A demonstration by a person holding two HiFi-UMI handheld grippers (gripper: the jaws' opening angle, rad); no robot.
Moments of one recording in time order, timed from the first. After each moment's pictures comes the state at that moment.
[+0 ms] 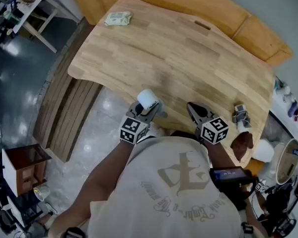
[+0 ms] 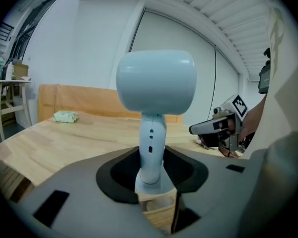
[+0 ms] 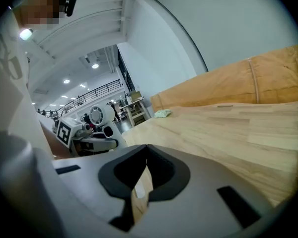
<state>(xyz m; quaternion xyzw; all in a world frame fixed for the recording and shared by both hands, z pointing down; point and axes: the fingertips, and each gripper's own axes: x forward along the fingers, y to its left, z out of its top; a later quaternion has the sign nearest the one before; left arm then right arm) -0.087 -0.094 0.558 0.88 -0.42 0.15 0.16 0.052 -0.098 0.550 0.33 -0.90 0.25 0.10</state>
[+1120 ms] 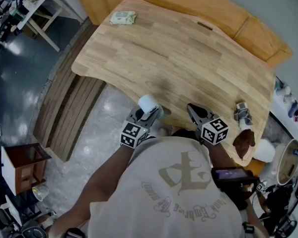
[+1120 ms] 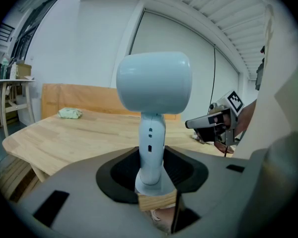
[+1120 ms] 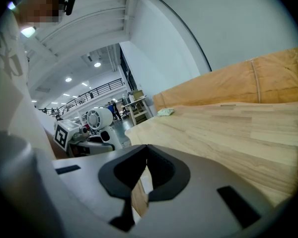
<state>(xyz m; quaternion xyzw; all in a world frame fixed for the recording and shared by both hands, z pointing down) -0.114 -0.046 0.561 0.88 -0.42 0.16 0.17 0.026 -0.070 0.544 0.32 -0.91 0.24 0.11</state>
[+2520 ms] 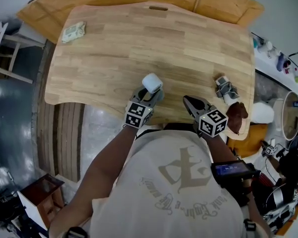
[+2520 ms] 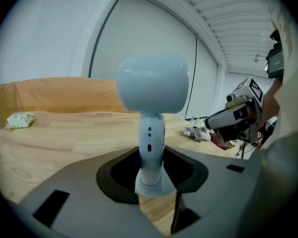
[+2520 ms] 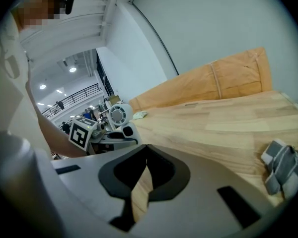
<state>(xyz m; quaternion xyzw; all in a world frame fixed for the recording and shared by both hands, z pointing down) 0.034 -0.140 0.601 0.92 -0.29 0.21 0.14 0.136 -0.076 0.562 0.44 -0.84 0.29 0.09</state>
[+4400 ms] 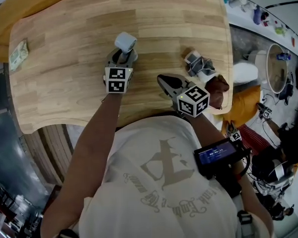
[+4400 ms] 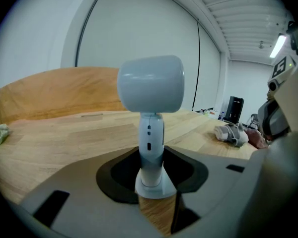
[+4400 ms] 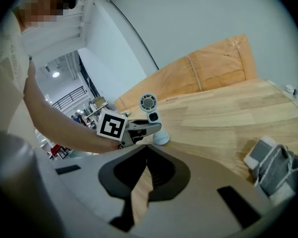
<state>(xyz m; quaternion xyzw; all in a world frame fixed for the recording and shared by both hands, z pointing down) 0.162 -0.278 0.666 0.92 -0.29 0.25 0.12 0.206 -0.125 0.603 0.49 -0.79 0.35 0.09</state>
